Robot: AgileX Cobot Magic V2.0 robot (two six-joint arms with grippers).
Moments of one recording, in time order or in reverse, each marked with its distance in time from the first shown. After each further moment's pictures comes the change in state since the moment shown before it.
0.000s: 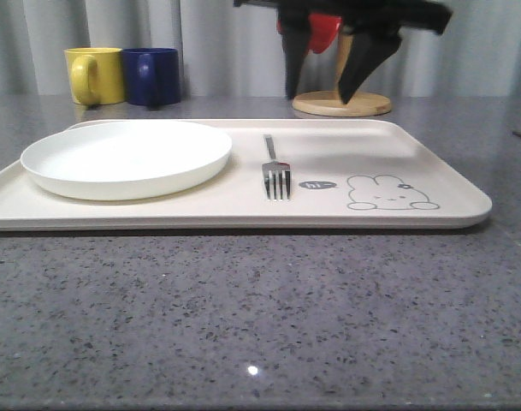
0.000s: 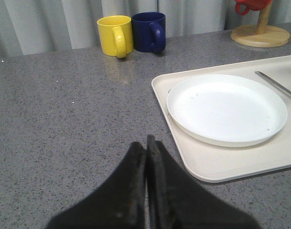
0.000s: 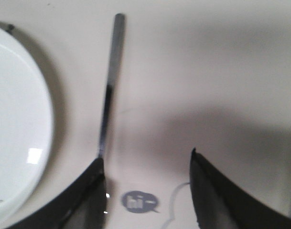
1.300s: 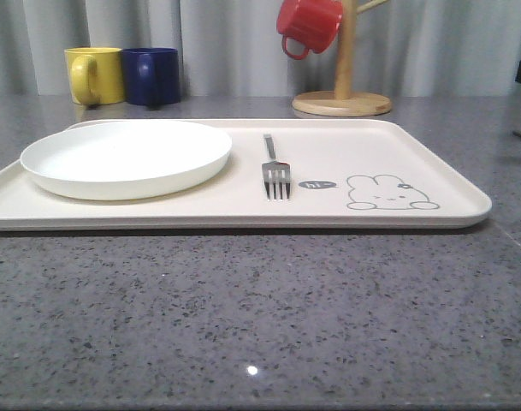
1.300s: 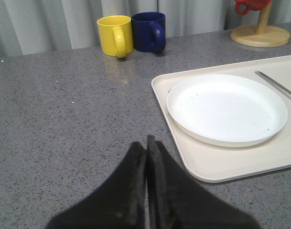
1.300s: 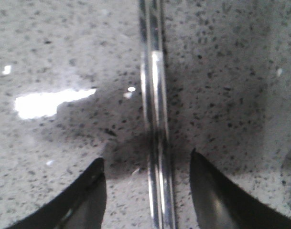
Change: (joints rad) left arm 0.000 0.000 0.000 0.000 0.000 0.000; right arm -0.641 0.102 0.074 0.139 0.212 -0.507
